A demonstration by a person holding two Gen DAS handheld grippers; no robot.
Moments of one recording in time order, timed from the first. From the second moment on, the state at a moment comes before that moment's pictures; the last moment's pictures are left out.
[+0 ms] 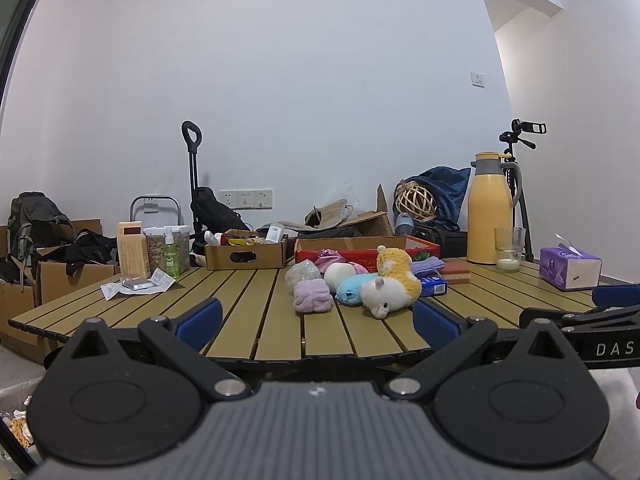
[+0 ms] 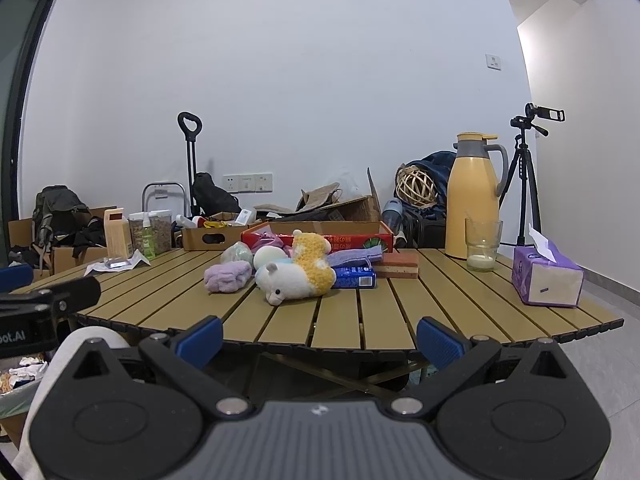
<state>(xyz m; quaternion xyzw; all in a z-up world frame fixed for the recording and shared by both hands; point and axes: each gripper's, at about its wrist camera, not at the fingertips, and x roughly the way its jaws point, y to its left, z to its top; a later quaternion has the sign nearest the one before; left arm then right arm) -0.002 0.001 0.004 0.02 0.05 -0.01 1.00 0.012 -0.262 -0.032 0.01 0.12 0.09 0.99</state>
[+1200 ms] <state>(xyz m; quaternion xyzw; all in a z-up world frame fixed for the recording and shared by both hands) 0.128 0.009 0.005 0.00 0.08 -0.02 1.00 0.119 -0.264 -0.031 0.07 0.11 0.12 0.98</state>
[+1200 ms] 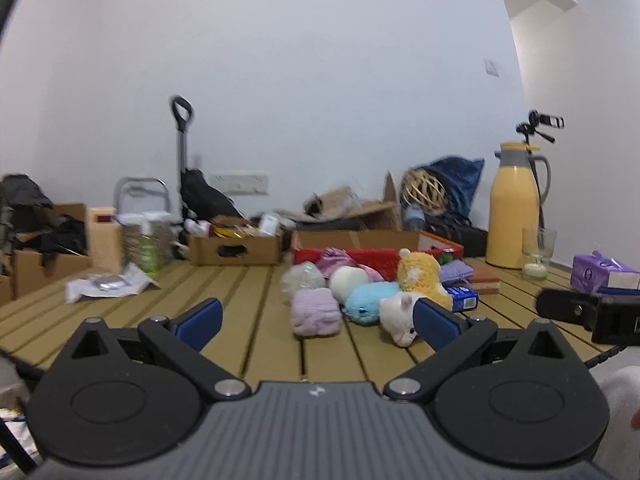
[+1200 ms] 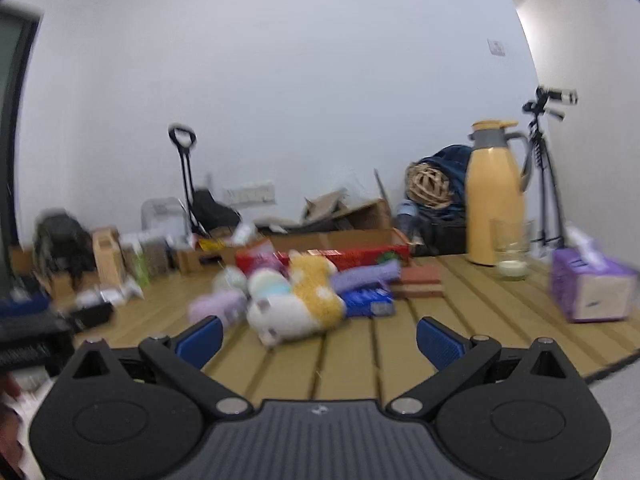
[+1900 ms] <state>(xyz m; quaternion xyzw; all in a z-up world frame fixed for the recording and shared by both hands) 0.307 -0.022 -0.039 -0.08 0.23 -0.13 0.96 0.365 -0.271 -0.060 0.17 0.25 0.23 0.93</state>
